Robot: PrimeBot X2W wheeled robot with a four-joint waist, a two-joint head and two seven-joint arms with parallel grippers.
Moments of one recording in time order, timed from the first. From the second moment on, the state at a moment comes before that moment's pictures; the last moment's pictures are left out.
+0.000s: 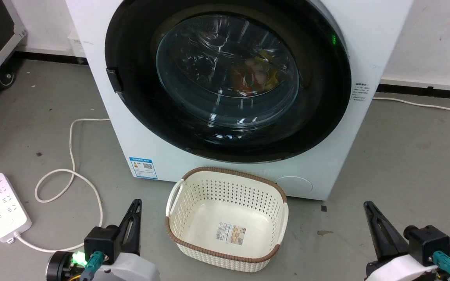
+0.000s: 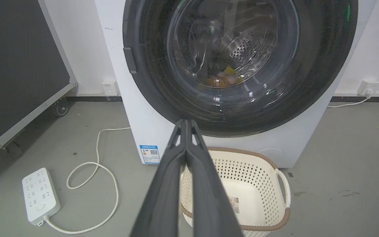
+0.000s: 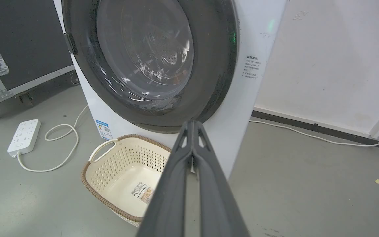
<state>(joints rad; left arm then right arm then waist) 0.01 0.06 -0.04 0.05 -0.03 -0.04 -0.08 0.05 -0.06 -0.03 0.02 0.01 0.13 -0.08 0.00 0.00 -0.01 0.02</state>
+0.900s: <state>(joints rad) 0.01 0.05 -0.01 0.02 -0.01 -0.01 -0.02 0.02 -0.06 -0.01 0.01 0.01 0.13 -0.02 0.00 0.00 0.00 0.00</state>
